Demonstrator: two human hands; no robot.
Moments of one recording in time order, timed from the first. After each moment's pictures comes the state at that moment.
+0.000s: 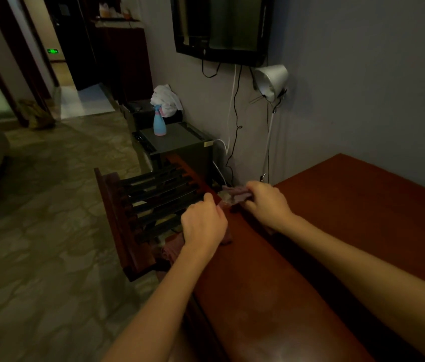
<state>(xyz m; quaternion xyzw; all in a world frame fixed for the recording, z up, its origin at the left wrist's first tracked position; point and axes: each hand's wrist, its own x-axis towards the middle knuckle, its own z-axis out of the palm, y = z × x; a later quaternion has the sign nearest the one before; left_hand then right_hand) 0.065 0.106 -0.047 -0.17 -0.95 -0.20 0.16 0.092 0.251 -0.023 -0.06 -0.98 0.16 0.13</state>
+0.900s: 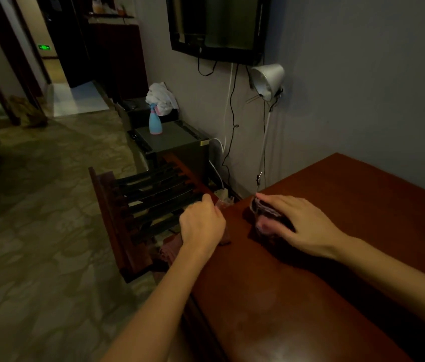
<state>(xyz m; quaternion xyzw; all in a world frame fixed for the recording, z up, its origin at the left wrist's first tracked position) 0.059 0.107 -0.052 -0.18 -0.95 -0.21 0.14 0.162 0.294 -0.018 0.07 -0.99 0.08 0.10</state>
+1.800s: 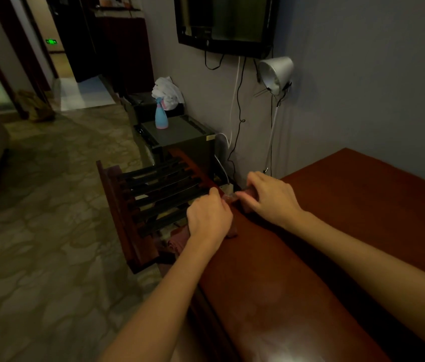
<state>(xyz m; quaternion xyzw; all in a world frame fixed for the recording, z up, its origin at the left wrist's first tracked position) 0.059 0.106 -0.053 -0.18 -0.95 -0.22 0.14 0.091 0.258 -0.030 0.02 -0.98 0.06 0.21</state>
